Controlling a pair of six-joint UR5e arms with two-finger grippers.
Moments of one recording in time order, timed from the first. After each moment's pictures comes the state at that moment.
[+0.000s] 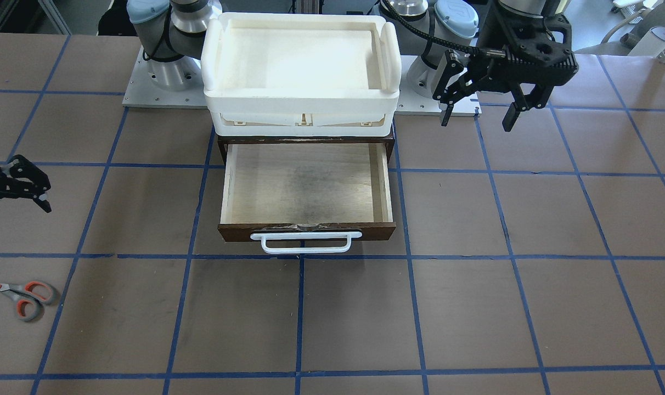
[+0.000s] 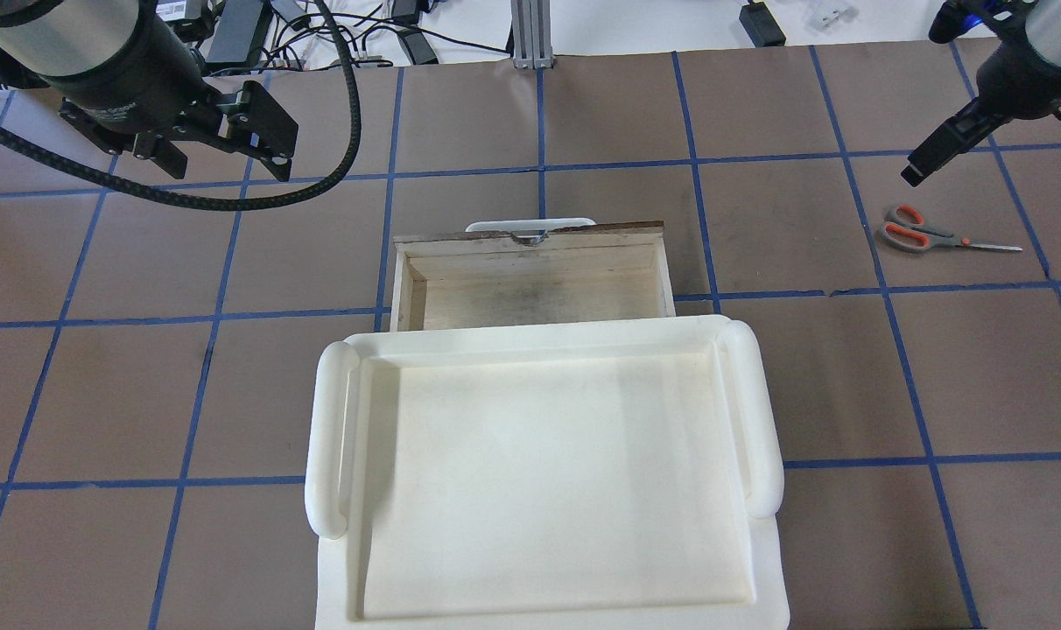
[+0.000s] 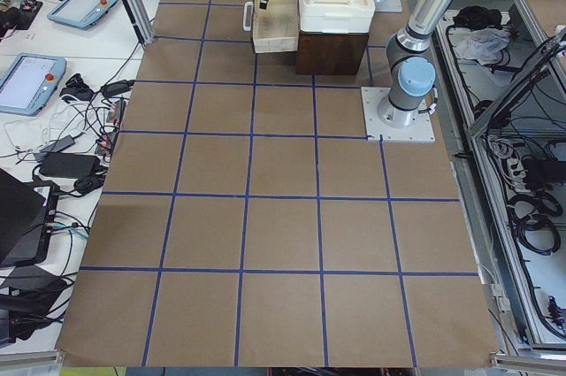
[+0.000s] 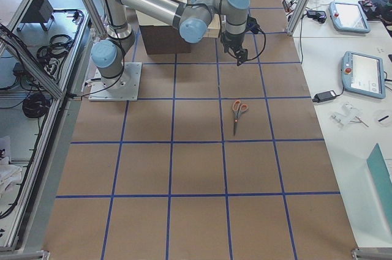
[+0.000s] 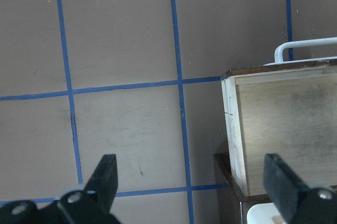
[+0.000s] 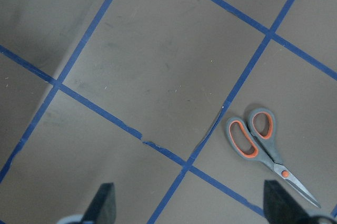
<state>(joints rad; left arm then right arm) -1.56 -1.49 -1.55 -1.50 1.57 0.09 1.17 -1.38 1.62 -1.87 -1.46 -0.98</state>
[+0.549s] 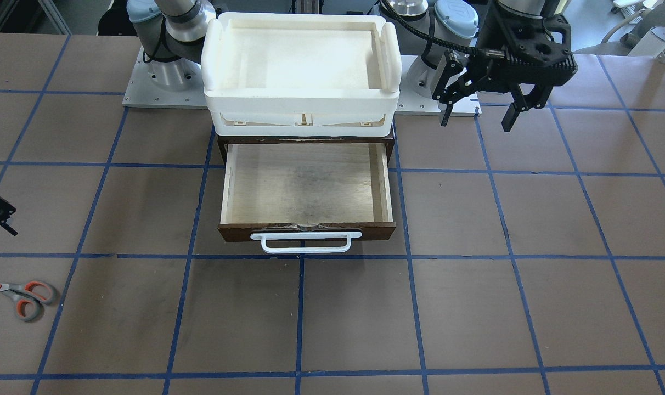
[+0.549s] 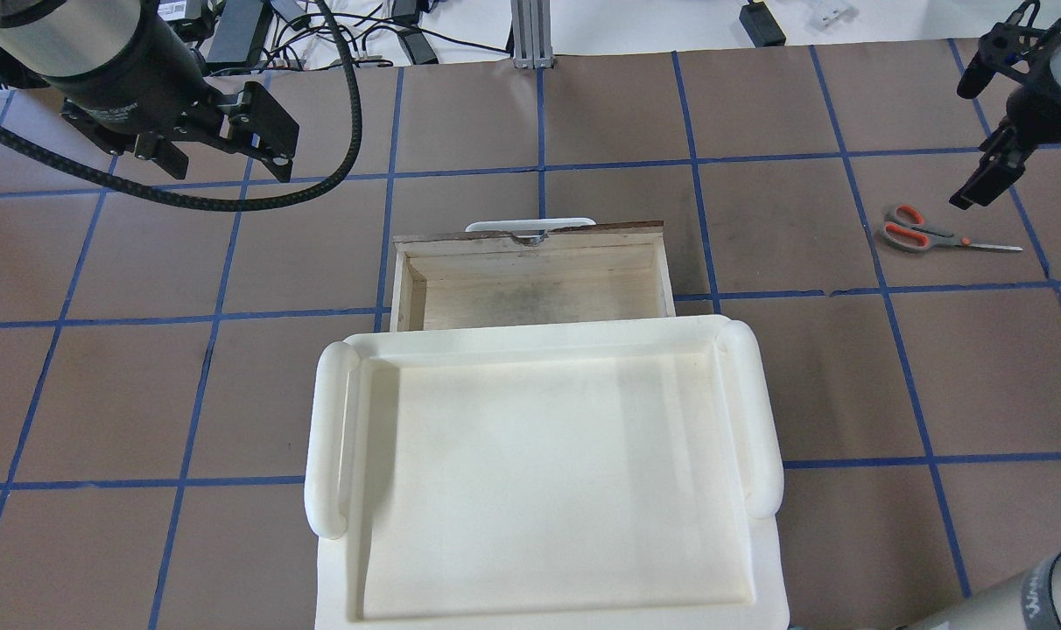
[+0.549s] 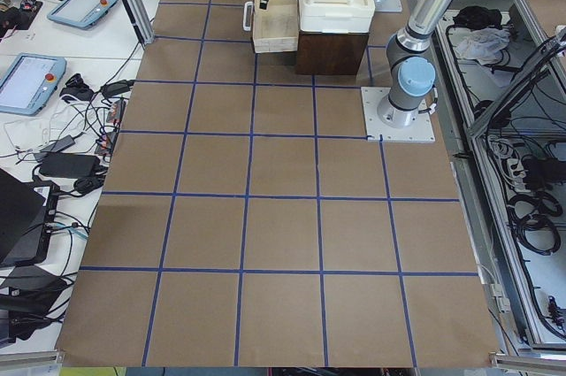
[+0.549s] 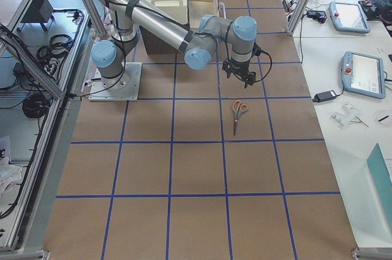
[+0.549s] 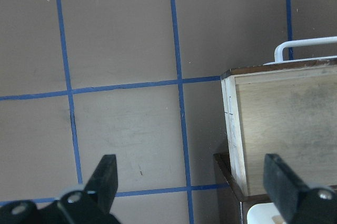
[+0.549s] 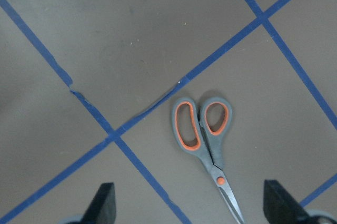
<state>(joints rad) -1.56 -1.49 -1.55 -1.50 1.57 0.09 1.09 -1.24 1.61 -2.03 -1.53 -1.44</state>
